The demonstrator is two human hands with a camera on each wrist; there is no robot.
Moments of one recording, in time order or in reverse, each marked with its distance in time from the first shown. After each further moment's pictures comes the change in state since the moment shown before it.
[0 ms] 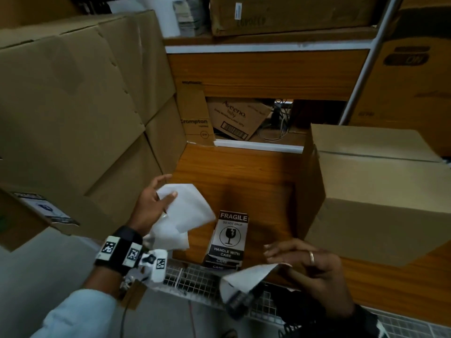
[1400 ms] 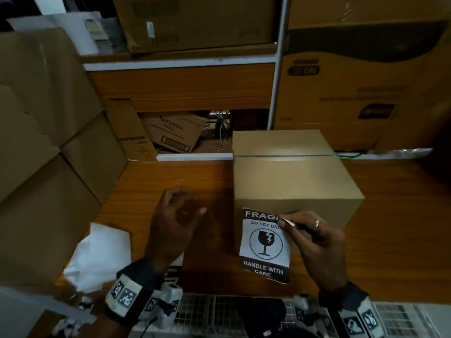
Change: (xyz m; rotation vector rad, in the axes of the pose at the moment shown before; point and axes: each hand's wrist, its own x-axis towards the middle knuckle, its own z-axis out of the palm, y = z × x) left_hand -0.067 0.121 0.197 0.200 -0.017 0.485; right_hand -0.016 0.010 -0.177 -0.304 0.388 -0.215
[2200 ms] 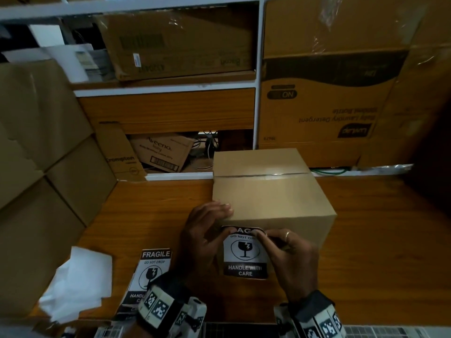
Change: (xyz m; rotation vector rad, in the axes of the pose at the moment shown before) left_hand 0.020 0.039 0.087 -0.009 0.013 0.369; right_hand 0.013 0.021 0.003 -0.382 0.113 -0.051
